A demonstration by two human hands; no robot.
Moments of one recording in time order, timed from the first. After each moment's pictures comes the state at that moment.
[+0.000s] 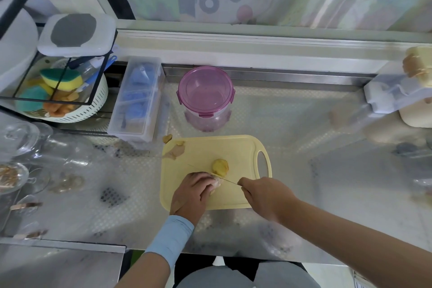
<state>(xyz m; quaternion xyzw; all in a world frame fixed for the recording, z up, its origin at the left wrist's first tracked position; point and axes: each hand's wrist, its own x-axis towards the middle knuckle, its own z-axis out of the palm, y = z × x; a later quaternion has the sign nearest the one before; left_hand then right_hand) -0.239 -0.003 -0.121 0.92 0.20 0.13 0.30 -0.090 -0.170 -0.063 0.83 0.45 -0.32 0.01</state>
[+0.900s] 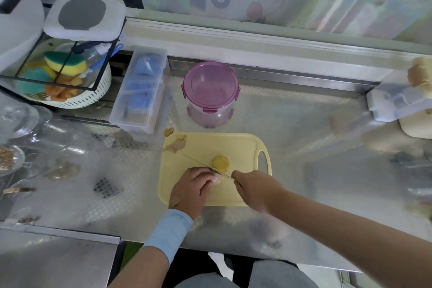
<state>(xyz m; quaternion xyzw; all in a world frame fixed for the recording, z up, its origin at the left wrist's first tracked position) -0.240 -0.004 -0.133 0.91 0.21 0.14 0.33 -0.088 -0.149 -0.073 0.82 0.46 -0.34 -0.01</state>
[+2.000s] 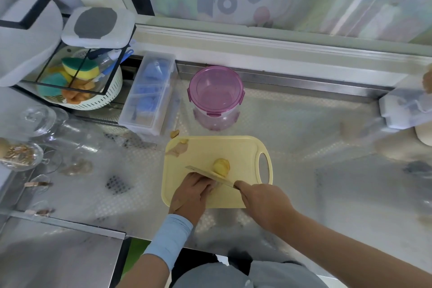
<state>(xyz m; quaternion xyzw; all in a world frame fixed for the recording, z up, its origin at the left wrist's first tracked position) -0.244 -0.012 -0.119 0.91 0.25 0.13 0.31 -0.097 -0.172 -0.063 0.83 0.48 -0.29 0.00</state>
